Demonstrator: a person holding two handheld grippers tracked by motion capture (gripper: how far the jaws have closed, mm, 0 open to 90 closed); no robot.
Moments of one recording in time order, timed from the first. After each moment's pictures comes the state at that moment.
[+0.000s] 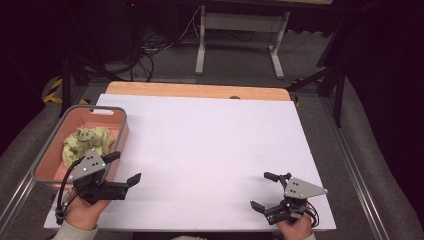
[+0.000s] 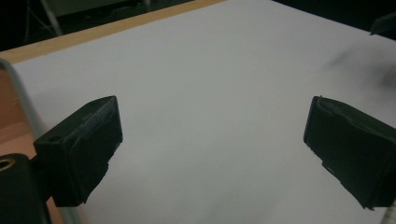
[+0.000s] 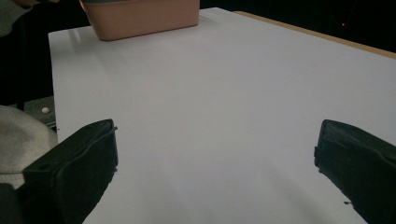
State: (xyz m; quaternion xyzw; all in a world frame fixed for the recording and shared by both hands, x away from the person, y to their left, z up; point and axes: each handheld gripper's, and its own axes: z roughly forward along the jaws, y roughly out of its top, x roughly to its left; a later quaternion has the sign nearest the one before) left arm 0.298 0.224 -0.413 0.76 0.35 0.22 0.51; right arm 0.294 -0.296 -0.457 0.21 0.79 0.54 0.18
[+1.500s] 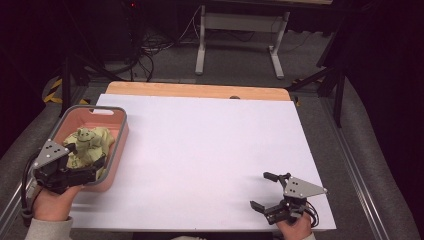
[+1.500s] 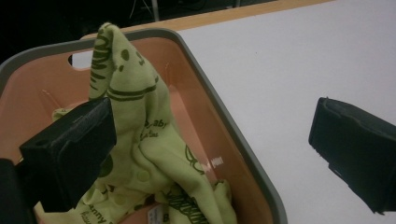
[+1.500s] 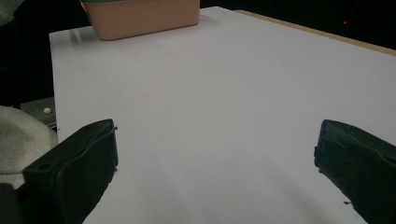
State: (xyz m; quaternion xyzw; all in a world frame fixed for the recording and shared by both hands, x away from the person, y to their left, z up) left arm 0.309 0.292 -0.405 0.70 0.47 0.29 0.45; right arm 0.295 -0.296 -0.458 0.21 0.80 0.54 0.18
